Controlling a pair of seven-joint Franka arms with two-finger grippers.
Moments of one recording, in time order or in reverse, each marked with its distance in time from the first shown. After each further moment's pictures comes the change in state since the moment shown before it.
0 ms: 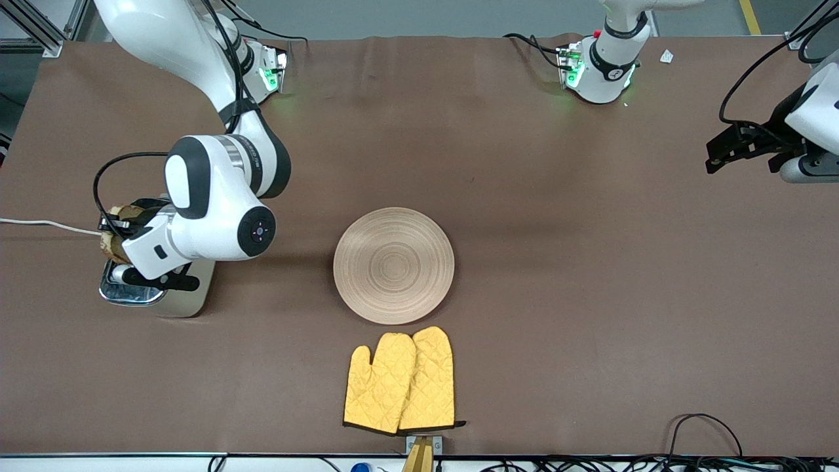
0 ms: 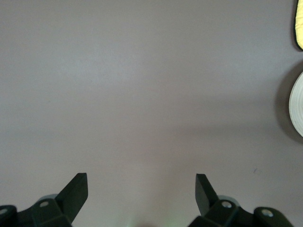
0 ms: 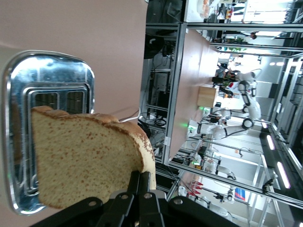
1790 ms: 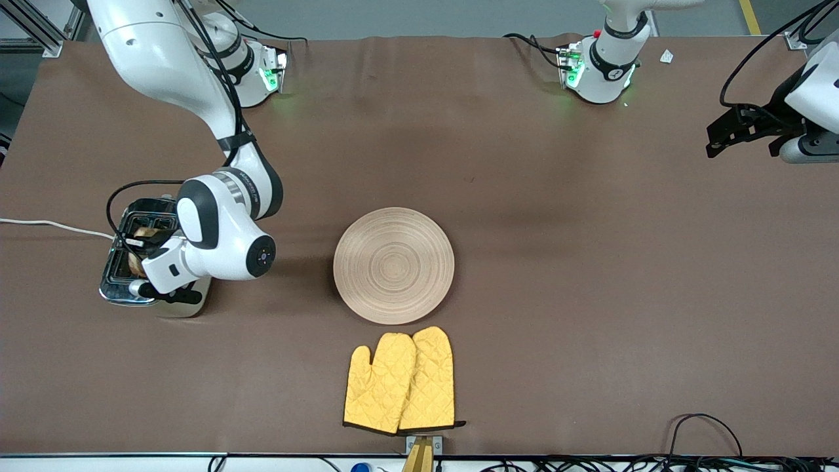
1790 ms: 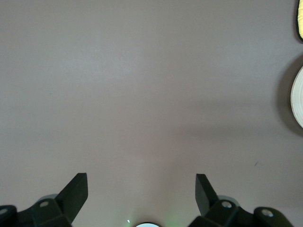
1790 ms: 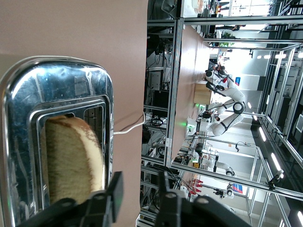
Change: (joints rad) left arm 0.002 -0.058 0.000 -0.064 0.000 0.003 0.000; right arm -0.059 0.060 0.003 -0.138 -0.021 0.131 0.186
